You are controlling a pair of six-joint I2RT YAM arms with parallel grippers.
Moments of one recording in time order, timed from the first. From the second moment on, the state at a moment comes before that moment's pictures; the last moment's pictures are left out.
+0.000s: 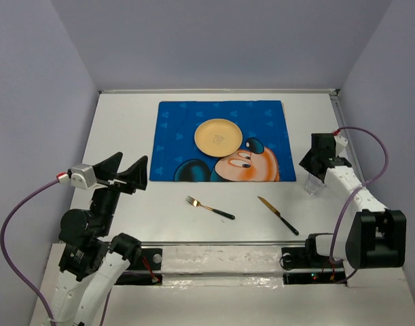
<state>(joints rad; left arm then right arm) -0.44 0.18 0.65 -0.14 -0.16 -0.32 0.01 1.23 0.78 -0.42 0.38 0.61</state>
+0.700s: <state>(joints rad) -0.44 0.22 0.65 -0.14 -0.17 -0.31 0.18 1.65 1.39 -0.37 0.29 0.35</state>
